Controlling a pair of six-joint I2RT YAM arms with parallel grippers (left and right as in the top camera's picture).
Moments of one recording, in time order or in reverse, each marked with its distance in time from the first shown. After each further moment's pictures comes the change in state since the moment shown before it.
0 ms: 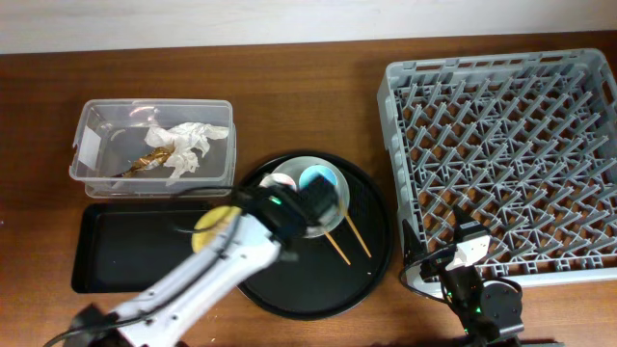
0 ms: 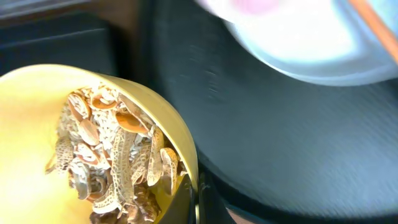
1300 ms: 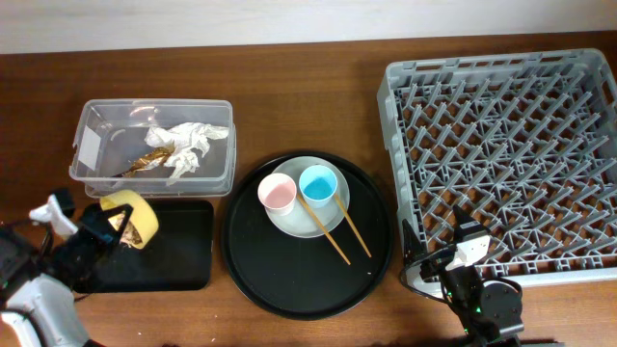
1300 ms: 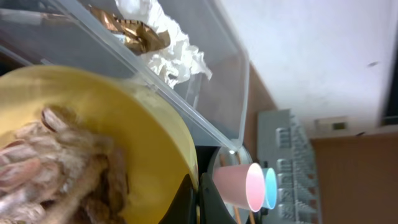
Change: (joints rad) left arm 1.616 -0.214 -0.477 0.700 1.428 0.620; right arm 0.000 0.000 0.000 0.000 0.000 0.000
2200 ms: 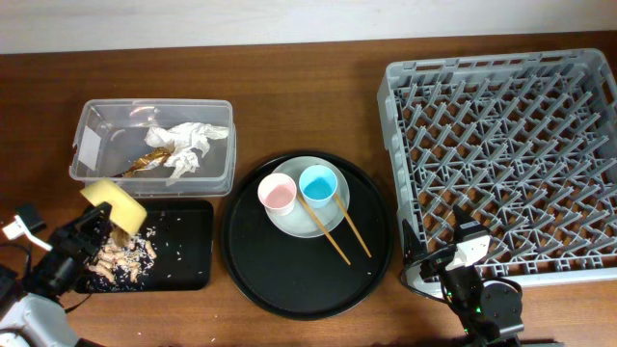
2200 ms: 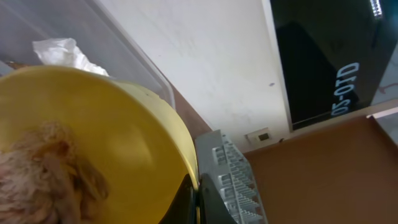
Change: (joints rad) left arm 0.142 0.000 -0.036 0.099 0.366 -0.008; right arm 0.000 0.000 0.000 0.000 0.000 0.000
